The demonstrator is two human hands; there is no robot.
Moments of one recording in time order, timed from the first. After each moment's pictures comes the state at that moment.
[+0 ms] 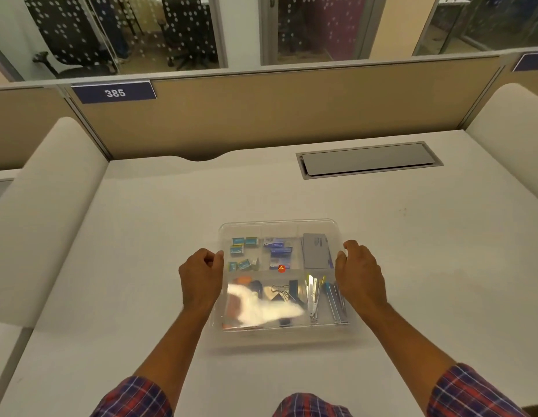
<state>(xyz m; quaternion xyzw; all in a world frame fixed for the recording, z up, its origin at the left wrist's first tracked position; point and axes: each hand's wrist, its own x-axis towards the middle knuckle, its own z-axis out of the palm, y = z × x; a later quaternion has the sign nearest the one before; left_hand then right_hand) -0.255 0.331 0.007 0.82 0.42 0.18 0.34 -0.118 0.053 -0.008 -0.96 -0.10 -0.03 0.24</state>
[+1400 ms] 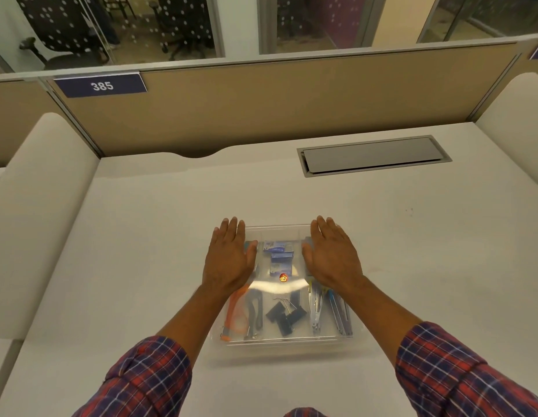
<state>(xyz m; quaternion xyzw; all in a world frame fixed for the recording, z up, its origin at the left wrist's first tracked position) -0.187 0.333 -0.008 0.97 0.19 0.00 0.14 -0.069 0.111 -0.014 -0.95 -0.30 0.05 0.07</state>
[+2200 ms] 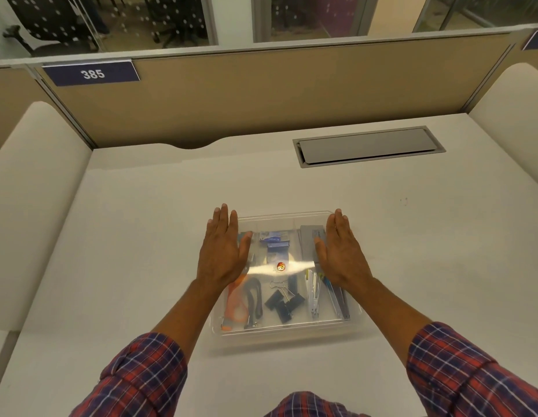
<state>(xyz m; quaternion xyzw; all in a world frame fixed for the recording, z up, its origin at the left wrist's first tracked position) -0.199 0.334 -0.009 0.97 0.20 0.02 0.16 -0.082 0.077 -0.029 -0.95 -0.23 0.10 0.19</state>
